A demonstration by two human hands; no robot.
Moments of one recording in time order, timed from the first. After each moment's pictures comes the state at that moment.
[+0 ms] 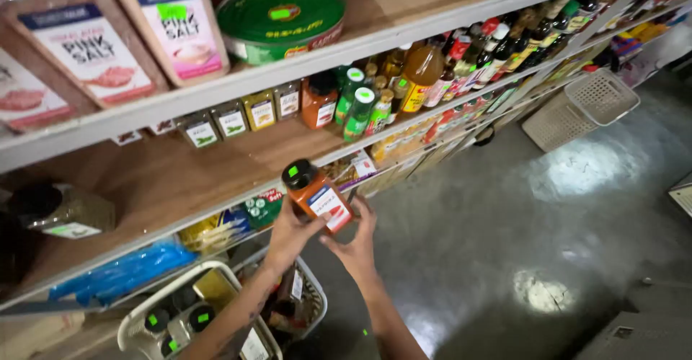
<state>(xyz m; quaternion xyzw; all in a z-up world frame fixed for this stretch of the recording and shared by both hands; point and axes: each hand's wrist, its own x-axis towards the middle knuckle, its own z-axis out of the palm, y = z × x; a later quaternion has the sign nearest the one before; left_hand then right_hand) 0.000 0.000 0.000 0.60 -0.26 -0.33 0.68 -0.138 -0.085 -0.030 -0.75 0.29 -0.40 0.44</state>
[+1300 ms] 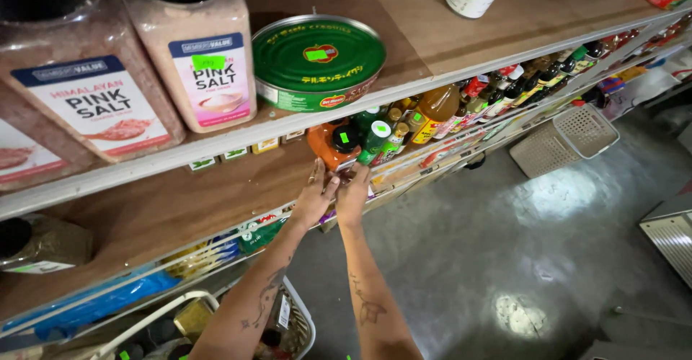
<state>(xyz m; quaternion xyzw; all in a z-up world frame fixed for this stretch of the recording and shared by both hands) 0.105 -0.150 -0.088 0.74 -0.37 -0.29 0.47 0.021 -0.219 -0.065 -0.76 0.37 -0.46 0.29</state>
